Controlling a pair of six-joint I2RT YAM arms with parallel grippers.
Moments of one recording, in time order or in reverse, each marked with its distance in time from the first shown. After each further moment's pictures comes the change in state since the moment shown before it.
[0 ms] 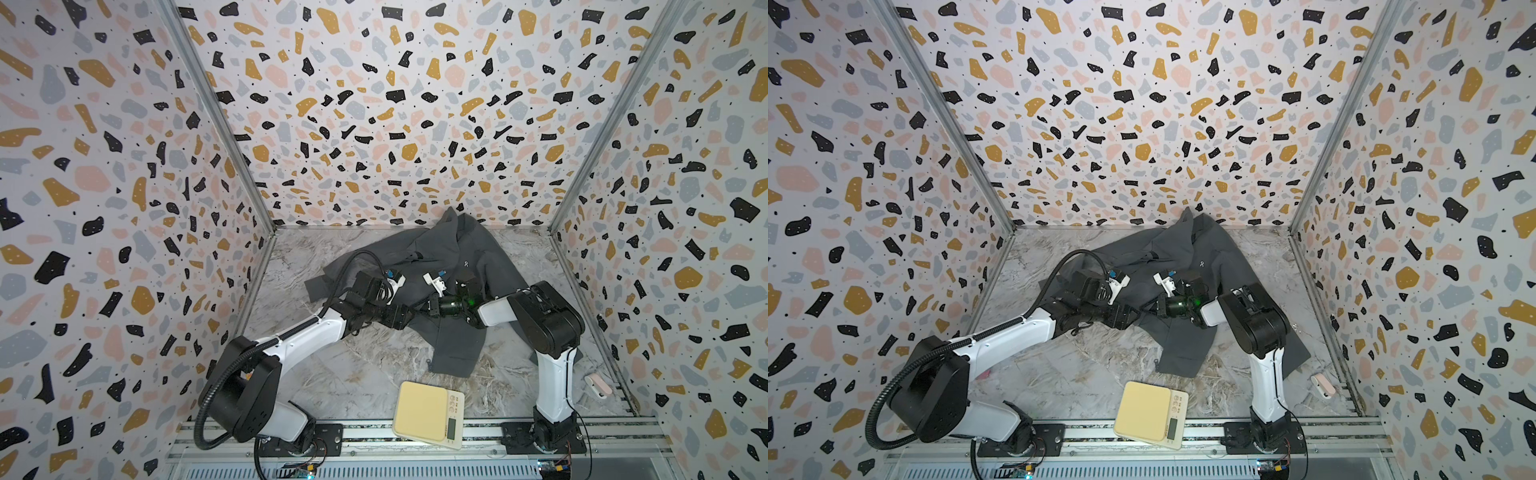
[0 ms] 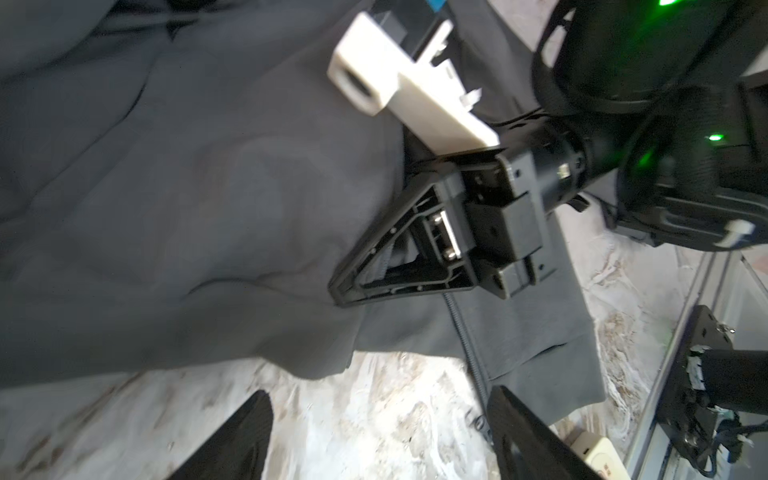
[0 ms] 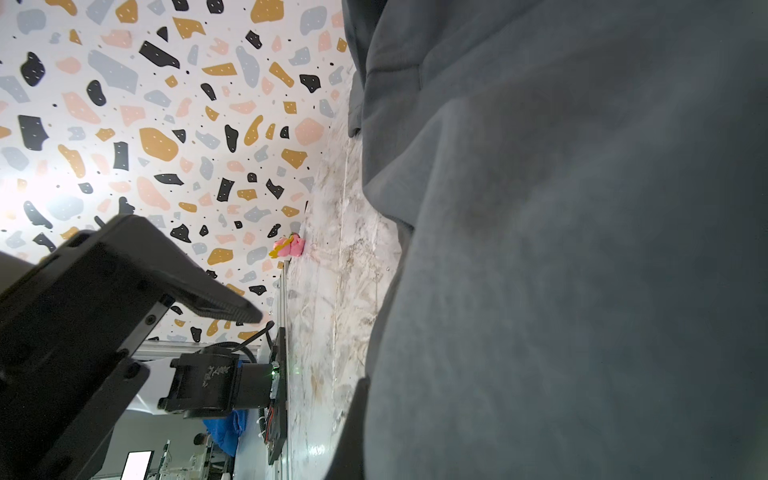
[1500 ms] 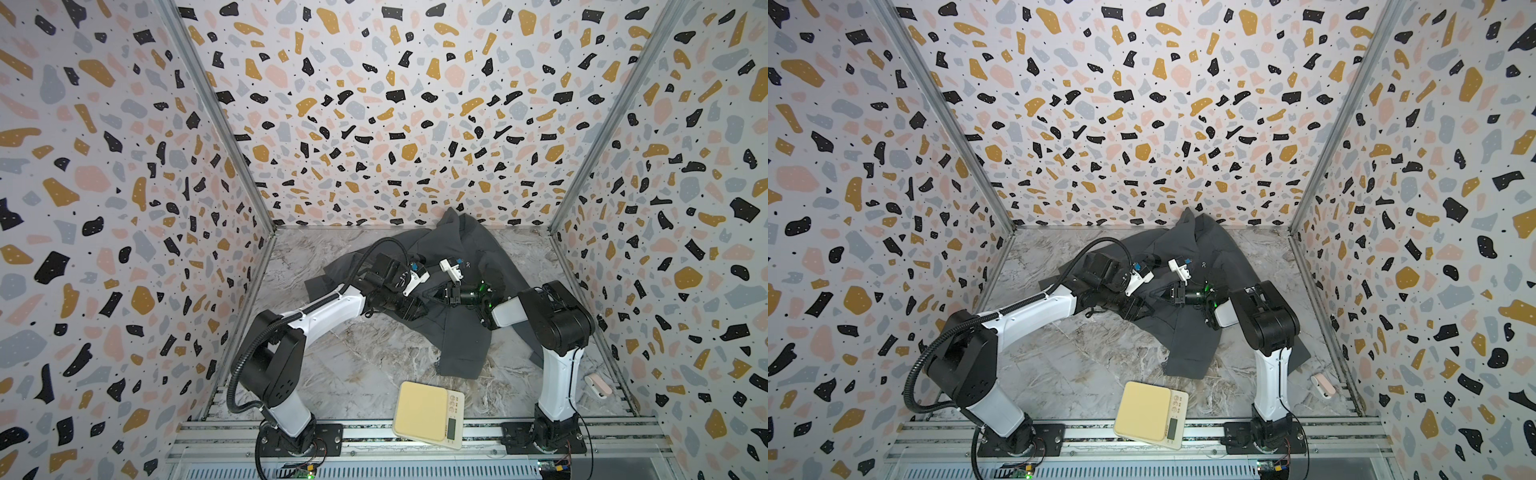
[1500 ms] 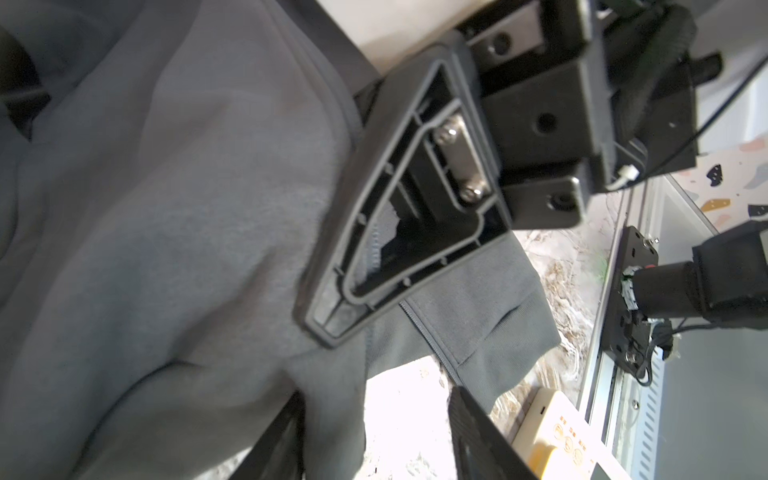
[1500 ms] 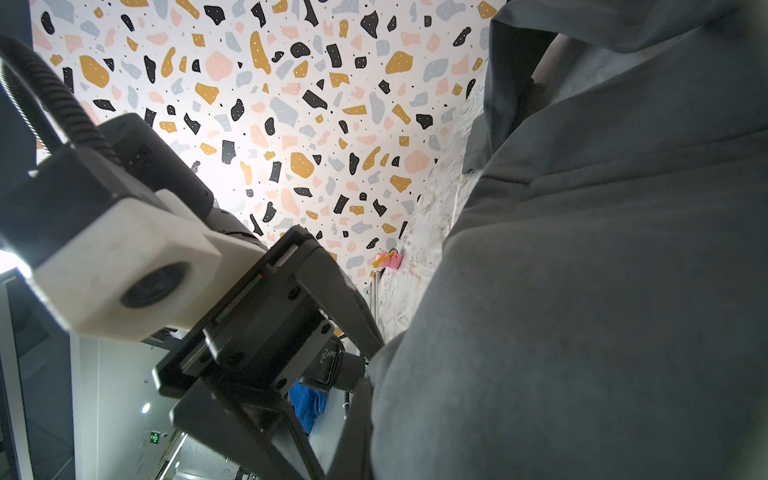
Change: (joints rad) left arm -0.036 0.180 0.245 -0.185 0.187 0.179; right arm -0.092 -0.013 -0.083 0.589 -0.221 0.444
